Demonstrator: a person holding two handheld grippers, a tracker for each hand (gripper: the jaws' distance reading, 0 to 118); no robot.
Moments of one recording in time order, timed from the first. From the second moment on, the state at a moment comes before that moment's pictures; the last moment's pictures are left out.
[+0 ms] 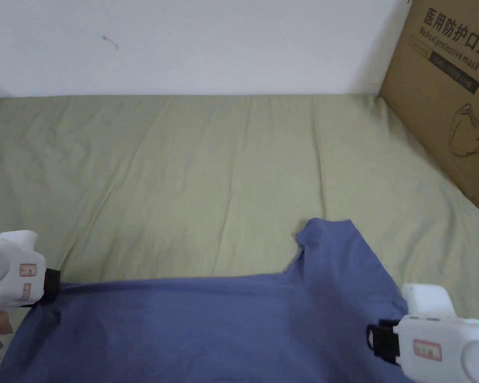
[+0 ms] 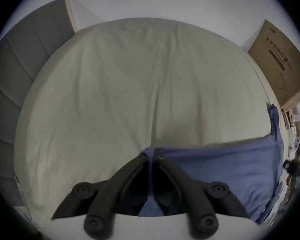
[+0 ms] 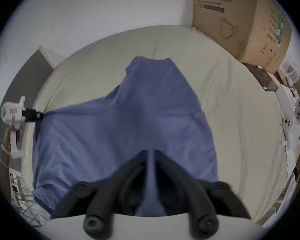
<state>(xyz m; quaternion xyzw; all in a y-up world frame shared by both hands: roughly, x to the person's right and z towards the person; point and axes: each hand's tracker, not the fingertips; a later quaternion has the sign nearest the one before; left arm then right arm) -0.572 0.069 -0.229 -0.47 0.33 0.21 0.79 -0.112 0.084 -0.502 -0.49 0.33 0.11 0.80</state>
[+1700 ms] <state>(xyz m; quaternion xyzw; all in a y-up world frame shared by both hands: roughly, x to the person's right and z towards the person) -0.541 0.468 -0.142 -0.19 0.43 0.10 0.88 -0.150 0.502 -0.565 -0.29 0.37 0.02 0.88</state>
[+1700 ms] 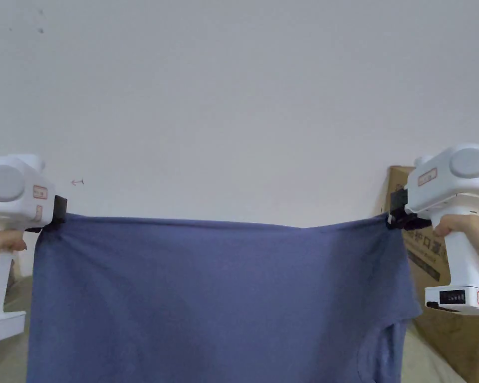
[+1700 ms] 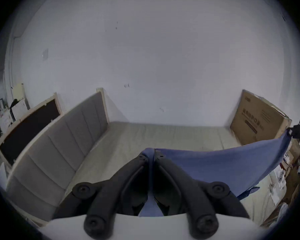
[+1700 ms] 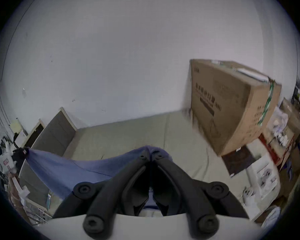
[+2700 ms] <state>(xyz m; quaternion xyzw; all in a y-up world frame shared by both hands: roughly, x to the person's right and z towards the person) -0.639 0.207 -0.275 -0.37 0.45 0.09 0.81 -0.287 0.270 -0.669 -0.45 0.29 0.09 0.84</state>
